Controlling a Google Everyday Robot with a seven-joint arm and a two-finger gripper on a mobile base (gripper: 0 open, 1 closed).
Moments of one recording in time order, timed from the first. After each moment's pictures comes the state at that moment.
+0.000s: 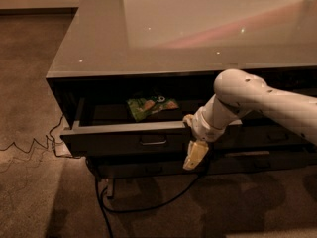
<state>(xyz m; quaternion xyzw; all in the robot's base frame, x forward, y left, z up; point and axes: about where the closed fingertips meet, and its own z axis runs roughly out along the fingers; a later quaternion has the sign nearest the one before) 0.521 -0.103 0.654 -0.67 0.71 0.16 0.15</state>
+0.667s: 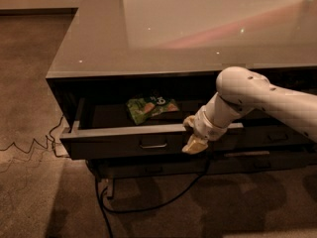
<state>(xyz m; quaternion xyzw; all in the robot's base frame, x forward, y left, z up) 0.518 -0.106 0.659 -0.67 0.71 0.16 0.14</state>
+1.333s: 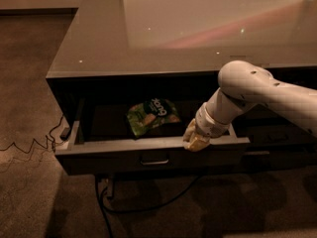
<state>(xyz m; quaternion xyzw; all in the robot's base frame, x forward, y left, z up) 0.518 -0.106 0.677 -0.67 0.71 0.16 0.14</state>
